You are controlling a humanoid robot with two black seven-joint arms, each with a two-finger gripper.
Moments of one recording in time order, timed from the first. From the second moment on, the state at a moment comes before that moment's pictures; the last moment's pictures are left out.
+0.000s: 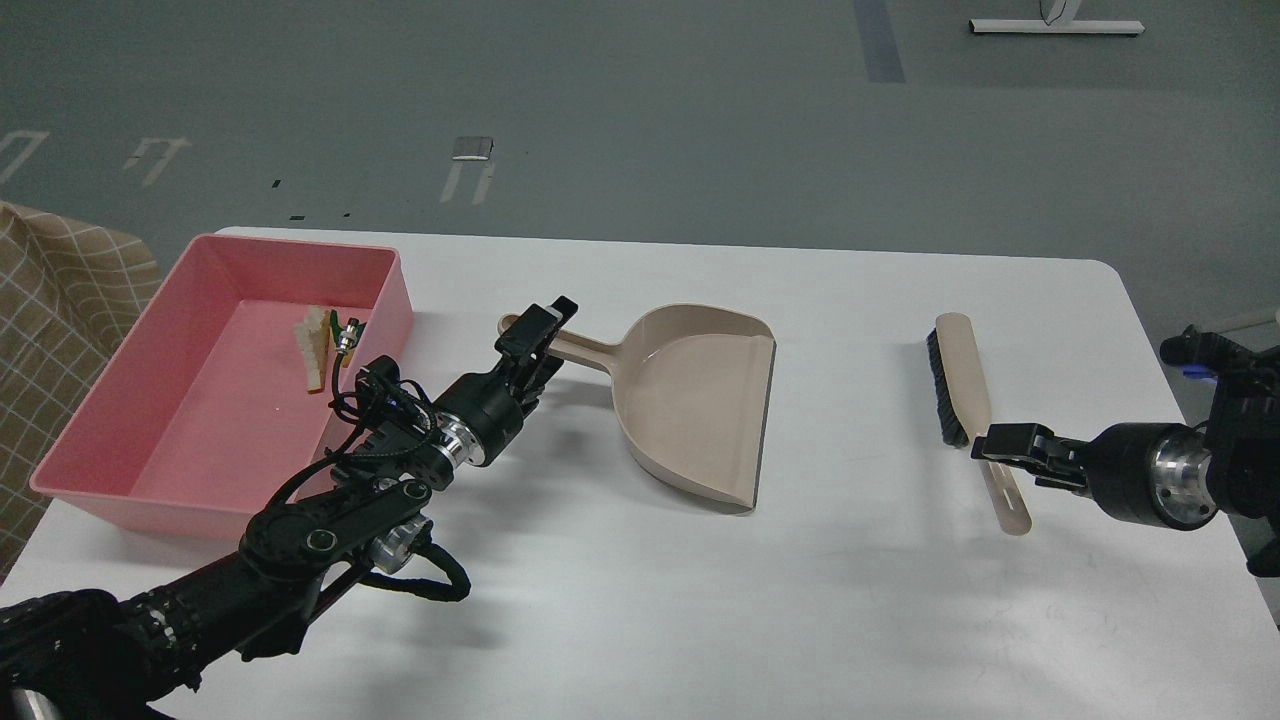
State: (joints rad) left arm -0.52 0.23 -0.52 -0.90 0.79 0.09 -0.49; right arm 0.50 -0.90 0.70 1.57 -1.09 0.49 -0.43
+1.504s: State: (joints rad) left arm -0.39 0.52 -0.54 -1.35 0.78 0.23 -0.49; right arm 0.48 -1.06 0.81 1.73 -1.09 0.49 -0.44
